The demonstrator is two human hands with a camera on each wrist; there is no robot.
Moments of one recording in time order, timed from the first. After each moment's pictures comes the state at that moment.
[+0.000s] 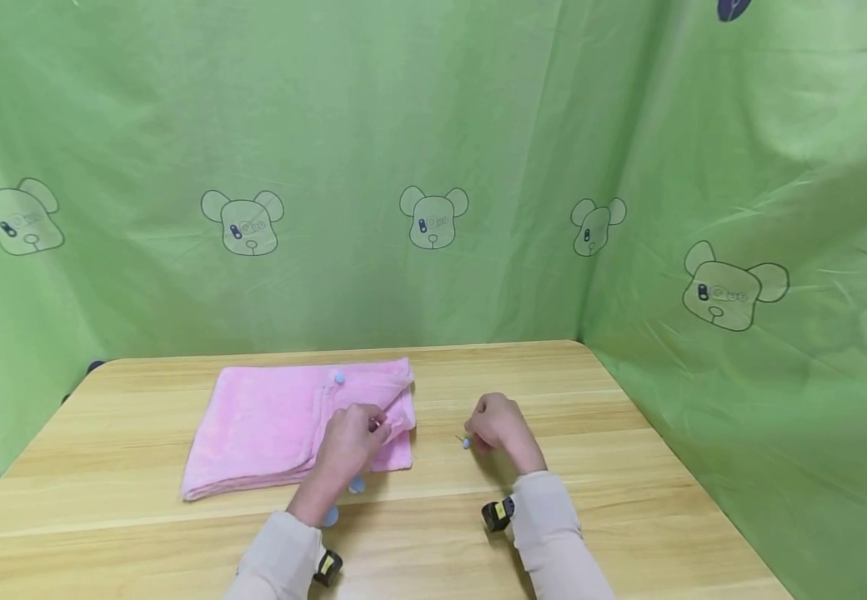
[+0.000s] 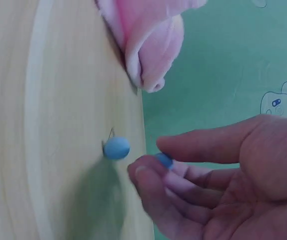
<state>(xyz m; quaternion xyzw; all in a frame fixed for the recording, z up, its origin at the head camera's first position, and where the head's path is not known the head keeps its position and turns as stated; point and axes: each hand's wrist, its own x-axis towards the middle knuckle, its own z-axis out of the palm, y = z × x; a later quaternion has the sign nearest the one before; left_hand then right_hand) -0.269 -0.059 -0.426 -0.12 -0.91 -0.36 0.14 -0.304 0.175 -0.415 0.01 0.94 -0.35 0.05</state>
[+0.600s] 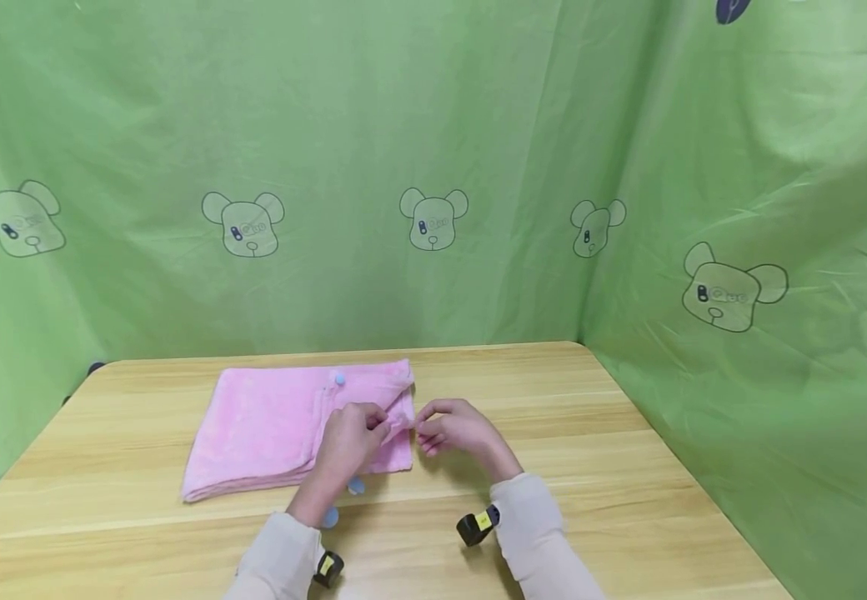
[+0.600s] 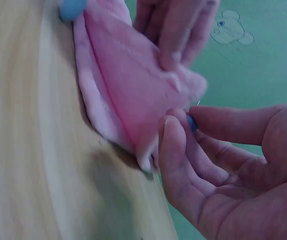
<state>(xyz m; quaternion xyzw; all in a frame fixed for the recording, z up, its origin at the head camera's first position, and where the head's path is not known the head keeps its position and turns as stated) -0.271 -0.059 -0.427 -0.13 -0.90 -0.39 0.17 -0.300 0.134 -0.419 -0.12 0.76 -0.61 0.18</state>
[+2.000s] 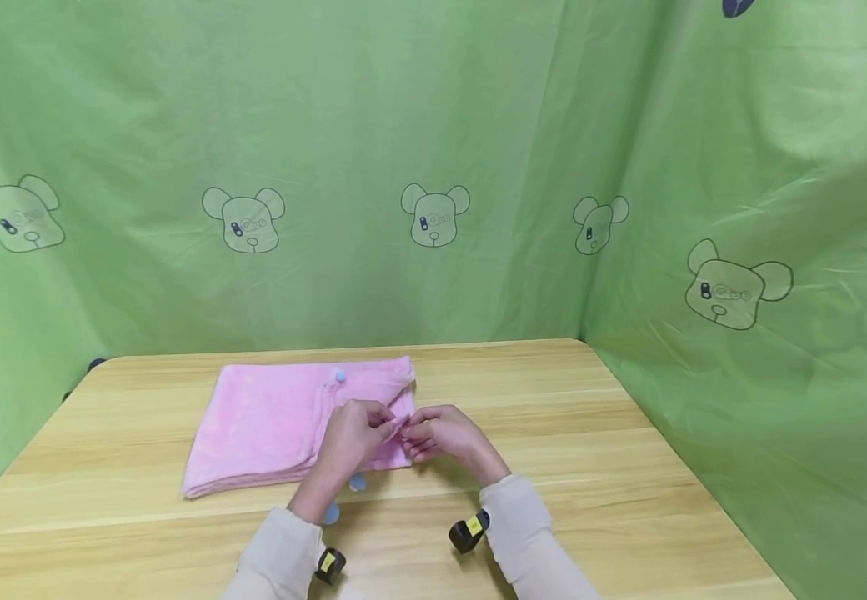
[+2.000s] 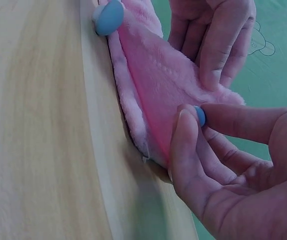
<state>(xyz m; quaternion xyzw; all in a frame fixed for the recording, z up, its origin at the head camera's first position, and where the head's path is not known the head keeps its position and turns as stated) -0.270 -0.060 -0.423 -0.13 -0.89 -0.41 0.13 -0.295 0.117 -0.432 -0.11 0.74 -0.63 0.19</state>
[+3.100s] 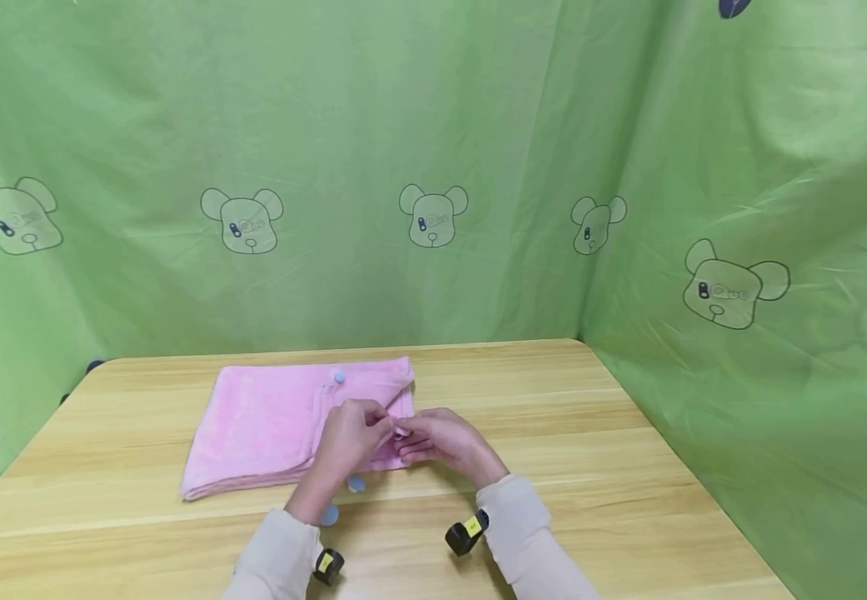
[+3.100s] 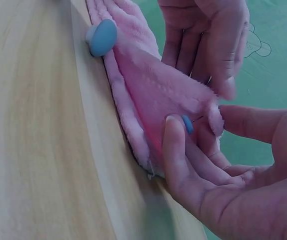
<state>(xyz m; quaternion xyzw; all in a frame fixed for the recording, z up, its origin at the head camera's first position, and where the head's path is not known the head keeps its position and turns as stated) -0.270 -0.061 -0.422 -0.13 -0.89 -0.41 0.14 -0.295 0.115 -0.434 -0.09 0.68 -0.68 0.24</state>
